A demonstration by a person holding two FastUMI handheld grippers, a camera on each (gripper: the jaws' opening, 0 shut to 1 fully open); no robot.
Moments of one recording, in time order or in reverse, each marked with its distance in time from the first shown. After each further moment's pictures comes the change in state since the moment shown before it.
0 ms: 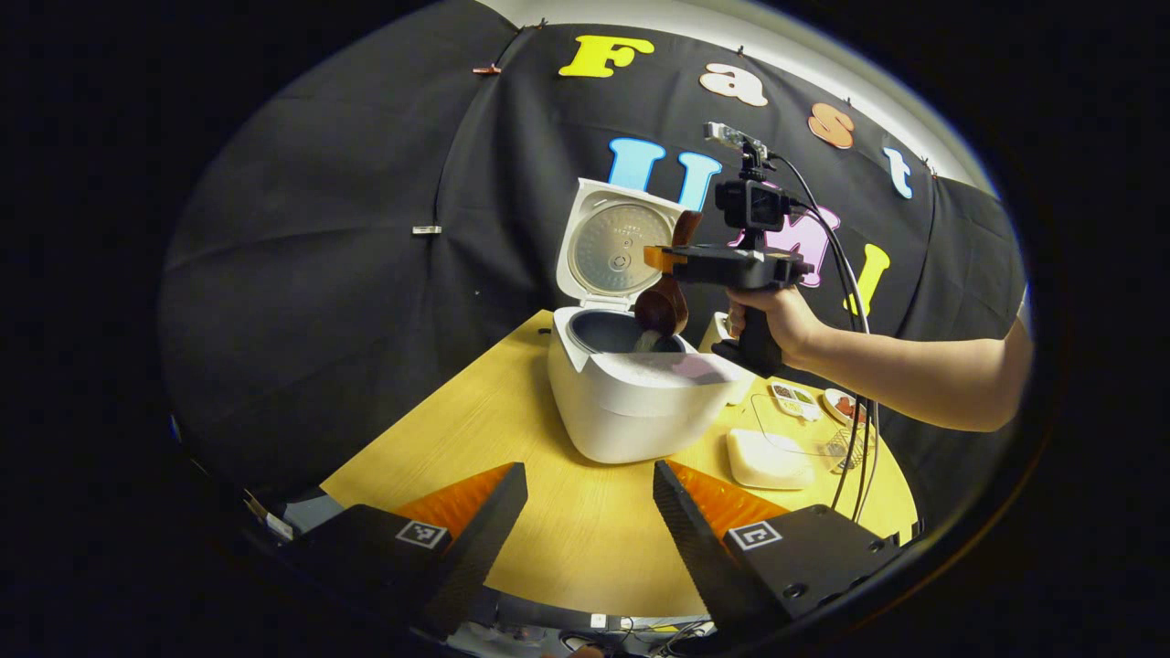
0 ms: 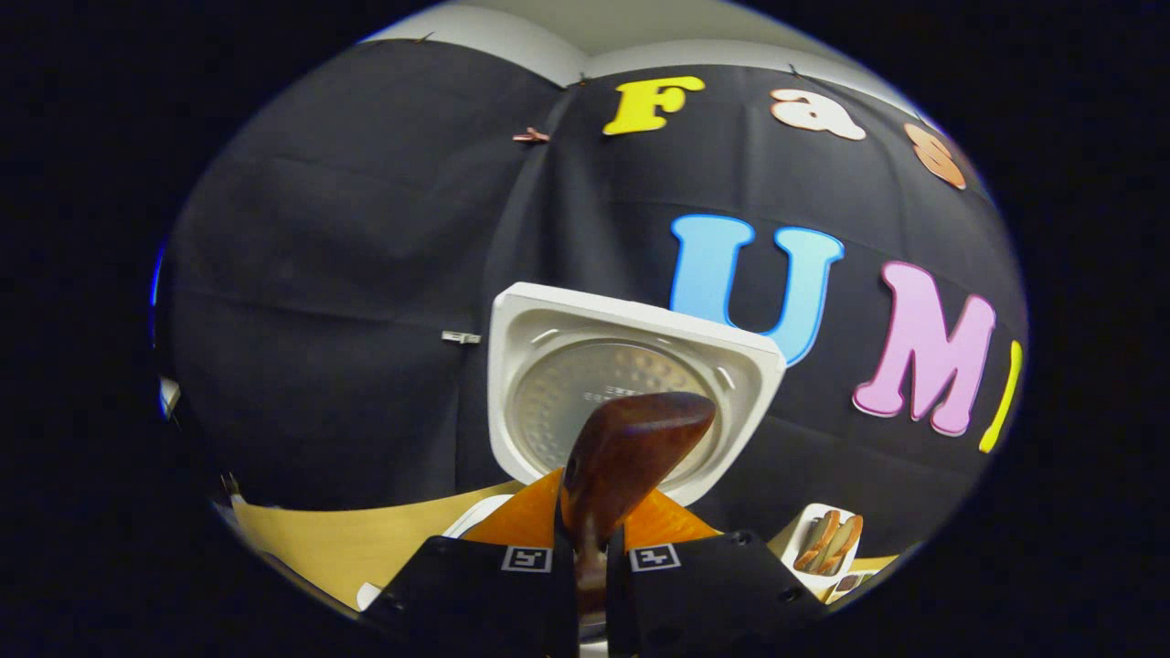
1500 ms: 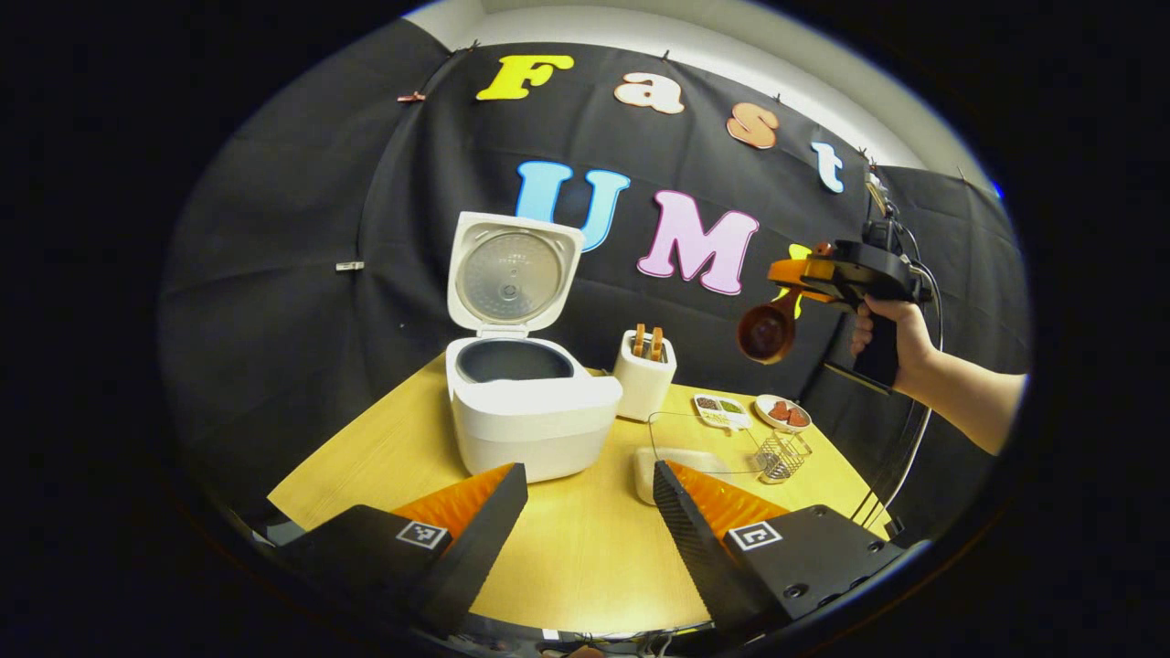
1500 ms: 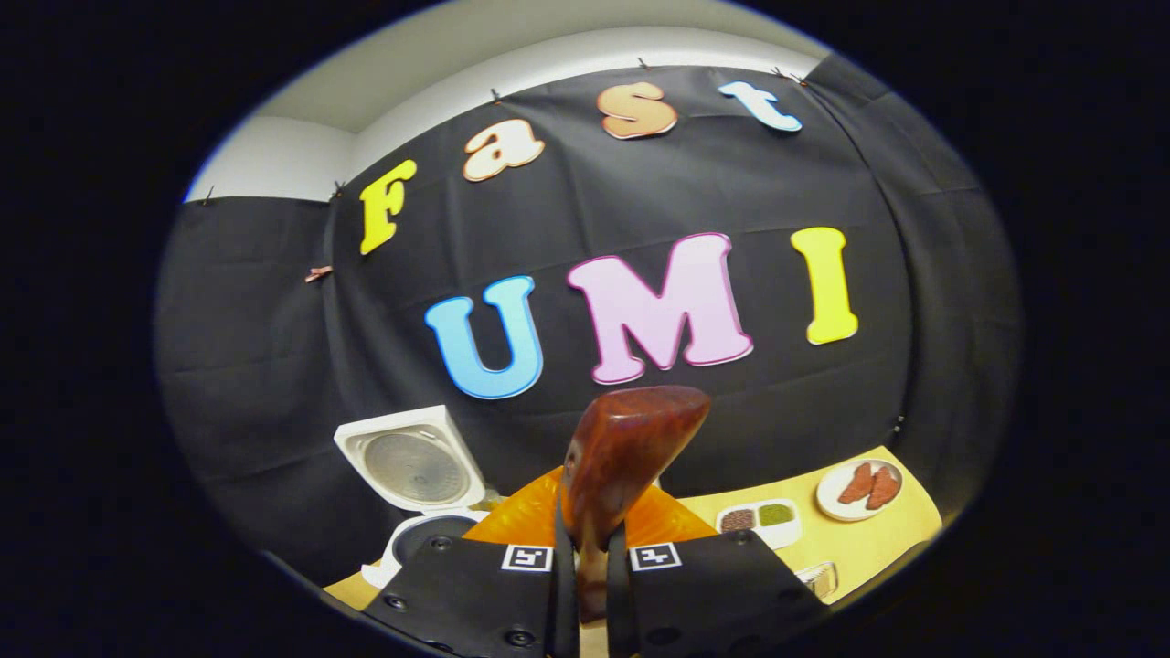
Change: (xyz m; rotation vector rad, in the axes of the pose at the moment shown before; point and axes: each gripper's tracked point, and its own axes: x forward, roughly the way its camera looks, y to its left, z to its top) left arm -0.011 -0.150 0.018 0.095 -0.079 -0.176; right arm -0.308 -0.304 -0.002 0.581 -0.054 -0.506
